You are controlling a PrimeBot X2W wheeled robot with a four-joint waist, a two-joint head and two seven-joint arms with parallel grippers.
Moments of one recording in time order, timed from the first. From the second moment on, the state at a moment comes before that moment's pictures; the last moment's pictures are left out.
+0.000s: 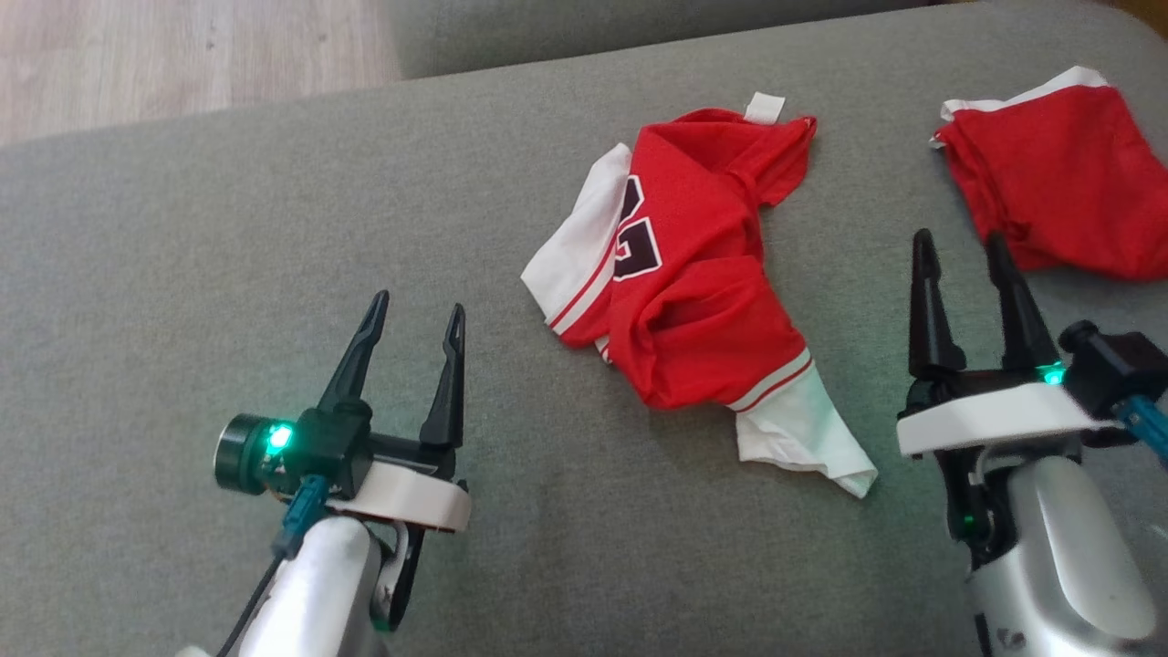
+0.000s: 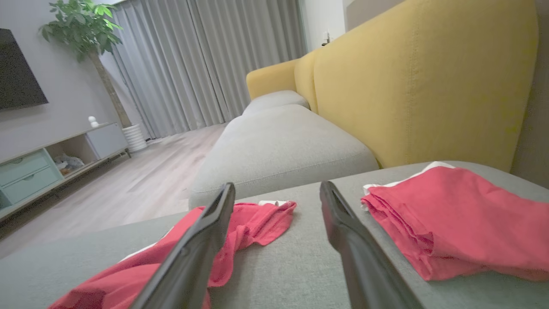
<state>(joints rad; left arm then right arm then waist) -0.27 0.08 -0.32 0.33 -0.16 0.03 -0.25 -0.25 -0.06 0.04 0.28 0.27 0.13 -0.22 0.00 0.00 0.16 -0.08</state>
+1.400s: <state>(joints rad) -0.32 0.06 -0.33 0.35 -0.14 0.02 -0.25 -0.64 -0.23 0.23 0.80 0.51 0.13 -0.03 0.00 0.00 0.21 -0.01</state>
